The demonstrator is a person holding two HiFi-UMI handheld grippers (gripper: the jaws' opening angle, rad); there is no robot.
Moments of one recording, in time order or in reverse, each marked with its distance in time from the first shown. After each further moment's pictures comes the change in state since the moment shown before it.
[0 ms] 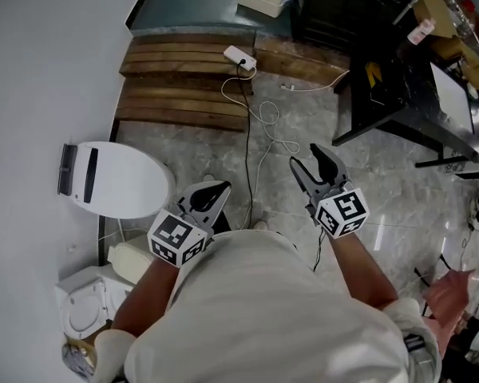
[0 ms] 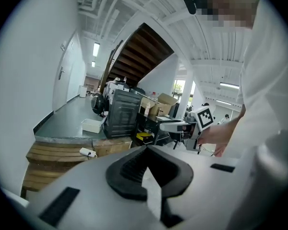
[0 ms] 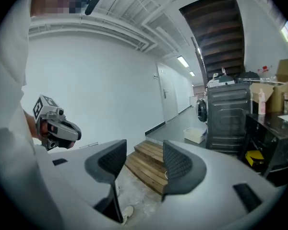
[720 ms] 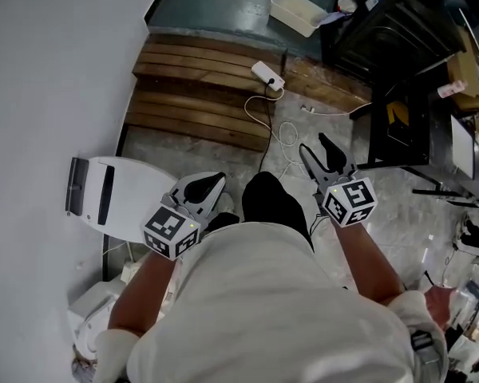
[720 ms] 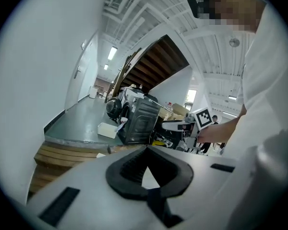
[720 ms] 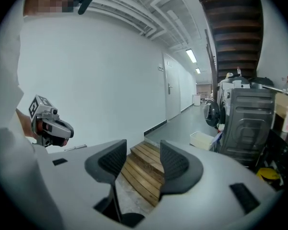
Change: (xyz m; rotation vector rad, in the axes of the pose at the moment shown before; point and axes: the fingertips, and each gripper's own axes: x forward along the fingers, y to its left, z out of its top) left arm -0.065 0.283 0.054 -0.111 -0.085 0.028; right arm 0.274 0.036 0.085 -0.077 0.091 -0.023
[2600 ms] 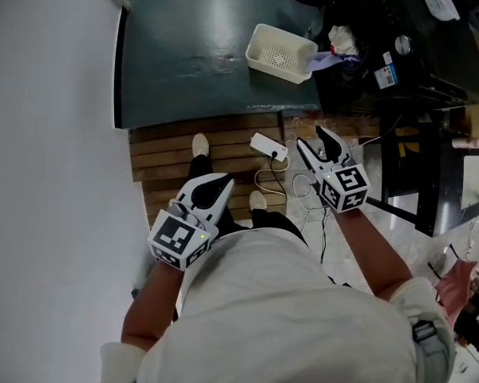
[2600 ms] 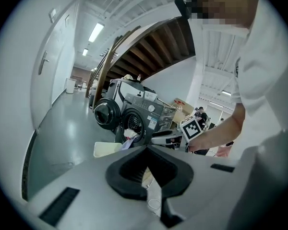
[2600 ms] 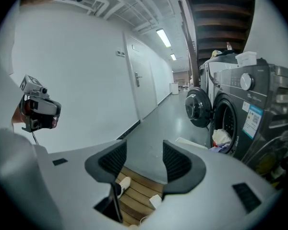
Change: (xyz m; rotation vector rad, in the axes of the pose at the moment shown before) left arm 0.416 0.359 0.382 0.125 0.167 -0.210; right arm 0.430 -0.419 0.170 0.212 0.110 -0.213
